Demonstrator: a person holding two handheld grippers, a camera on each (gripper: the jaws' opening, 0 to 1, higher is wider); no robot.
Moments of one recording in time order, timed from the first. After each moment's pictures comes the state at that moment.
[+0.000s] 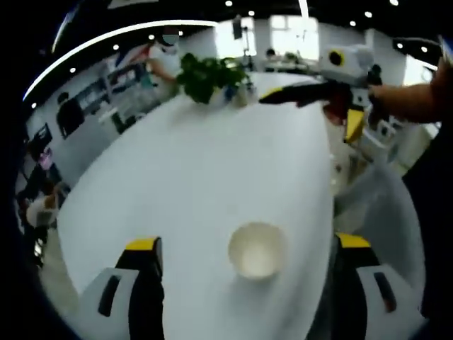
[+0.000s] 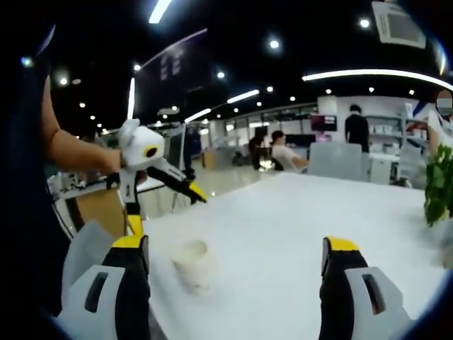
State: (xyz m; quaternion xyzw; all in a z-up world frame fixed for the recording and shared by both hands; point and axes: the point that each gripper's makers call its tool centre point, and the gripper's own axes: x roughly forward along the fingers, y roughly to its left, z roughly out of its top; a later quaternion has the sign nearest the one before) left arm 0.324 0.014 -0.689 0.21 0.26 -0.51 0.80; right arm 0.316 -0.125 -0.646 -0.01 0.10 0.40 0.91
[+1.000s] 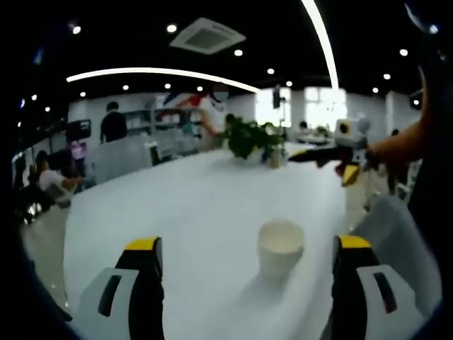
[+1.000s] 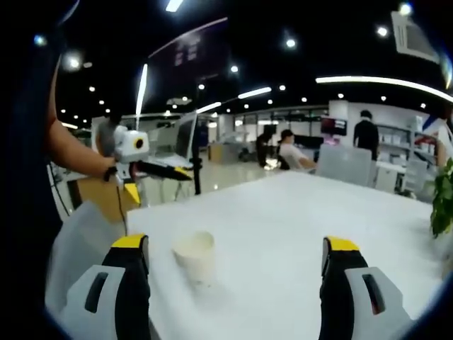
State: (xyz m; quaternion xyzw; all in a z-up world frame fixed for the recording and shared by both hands) left arm 0.322 0.087 -0.686 0.06 0.13 -0.47 0.87; right arm 0.313 -0.094 -0.674 -0.05 0.10 0.42 0.90
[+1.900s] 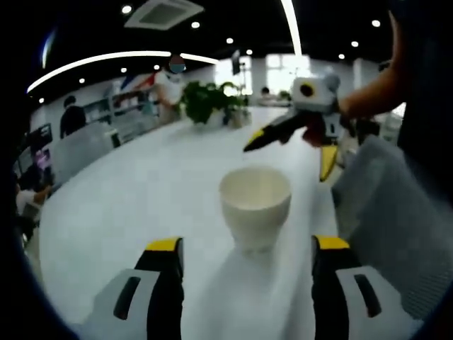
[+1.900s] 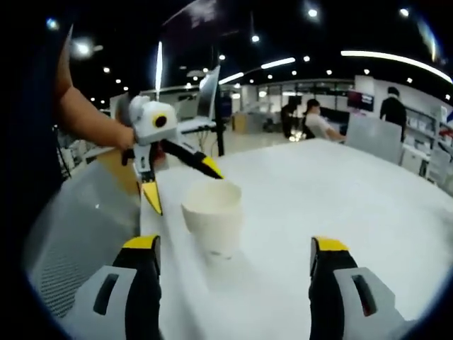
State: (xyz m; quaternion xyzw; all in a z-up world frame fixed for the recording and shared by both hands) left arm 0.312 0.040 -0.773 0.15 0.20 -0.56 0.79; right arm 0.307 -0.051 -0.762 -0.09 0.19 0.50 0.84
